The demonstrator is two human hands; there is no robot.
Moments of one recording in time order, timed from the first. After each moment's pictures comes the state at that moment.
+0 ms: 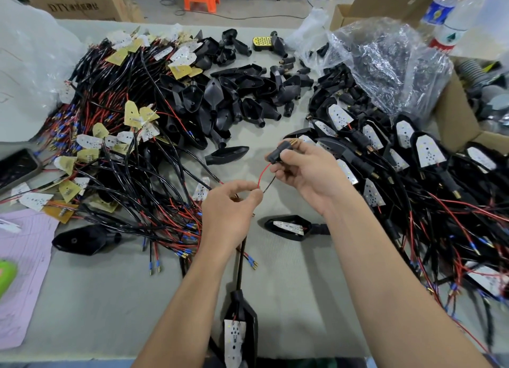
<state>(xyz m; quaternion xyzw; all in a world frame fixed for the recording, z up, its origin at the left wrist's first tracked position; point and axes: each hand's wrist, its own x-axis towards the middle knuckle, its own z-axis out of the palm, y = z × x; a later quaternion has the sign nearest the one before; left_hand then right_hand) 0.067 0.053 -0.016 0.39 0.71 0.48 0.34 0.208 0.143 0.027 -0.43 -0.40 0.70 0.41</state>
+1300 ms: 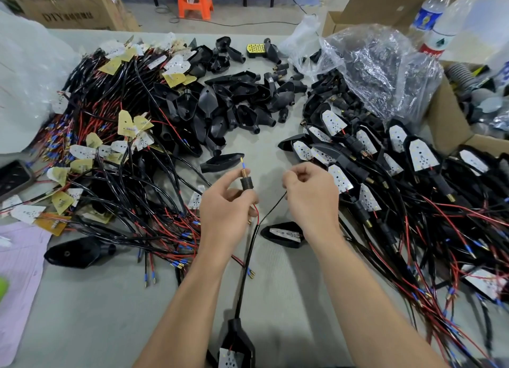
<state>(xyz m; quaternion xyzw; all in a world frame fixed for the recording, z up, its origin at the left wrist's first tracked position) 0.071 0.060 -0.001 0.32 0.64 0.55 0.43 0.205 0.108 0.014 -0.67 -0.52 0.37 0.38</state>
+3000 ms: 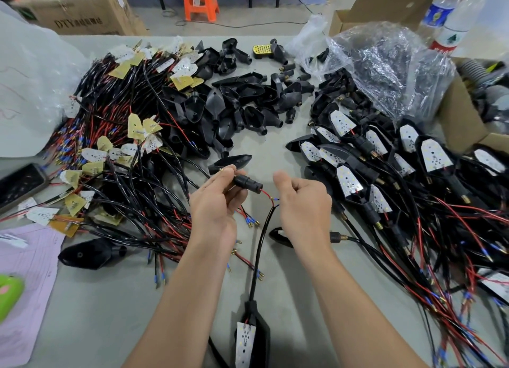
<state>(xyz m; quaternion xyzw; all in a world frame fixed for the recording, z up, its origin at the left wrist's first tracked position) 0.051 0.075 0.009 0.07 0.52 0.68 0.51 0.179 0.088 0.012 -0.65 -0.55 0.35 0.39</state>
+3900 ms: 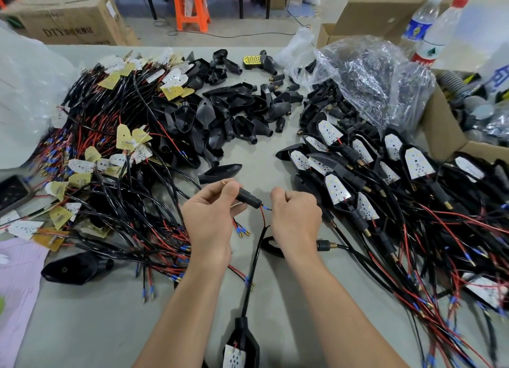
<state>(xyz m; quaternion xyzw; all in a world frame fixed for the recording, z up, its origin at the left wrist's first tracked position) 0.065 0.073 -0.001 0.20 0.57 0.69 0.40 0.178 0.100 0.000 -0.72 -0.51 0.31 0.35</state>
